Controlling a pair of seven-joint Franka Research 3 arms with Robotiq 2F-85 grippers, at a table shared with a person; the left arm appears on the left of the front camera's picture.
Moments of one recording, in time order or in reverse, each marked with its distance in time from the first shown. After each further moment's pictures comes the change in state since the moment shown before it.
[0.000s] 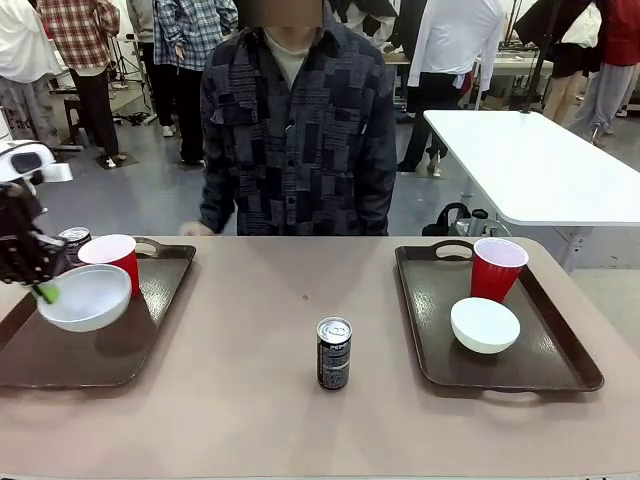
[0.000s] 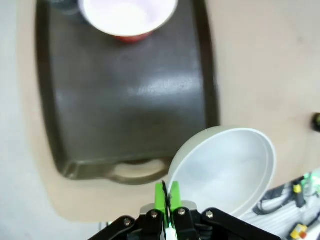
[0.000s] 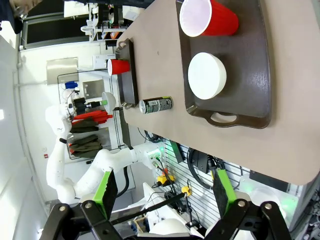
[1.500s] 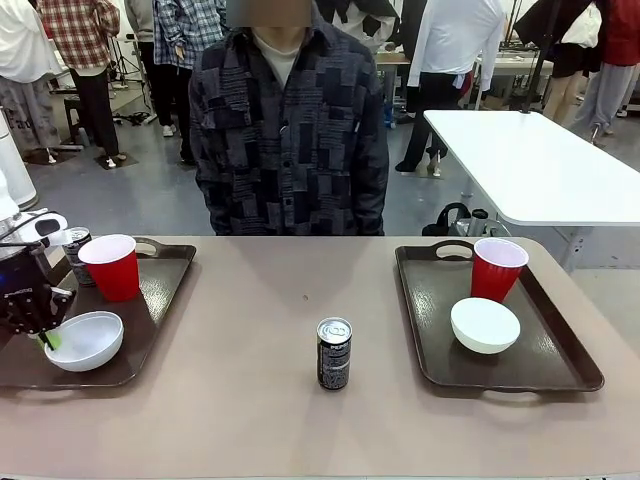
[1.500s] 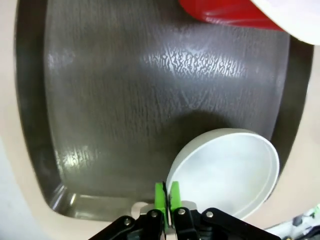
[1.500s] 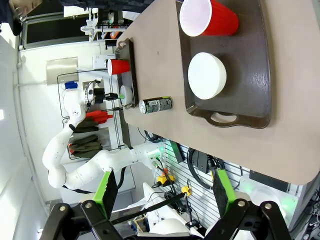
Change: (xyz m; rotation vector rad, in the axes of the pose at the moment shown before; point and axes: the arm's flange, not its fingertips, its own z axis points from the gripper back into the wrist) left arm 0.038 0.042 -0.115 0.013 0.155 0.150; right arm 0.000 0.000 0.000 0.000 0.000 0.000
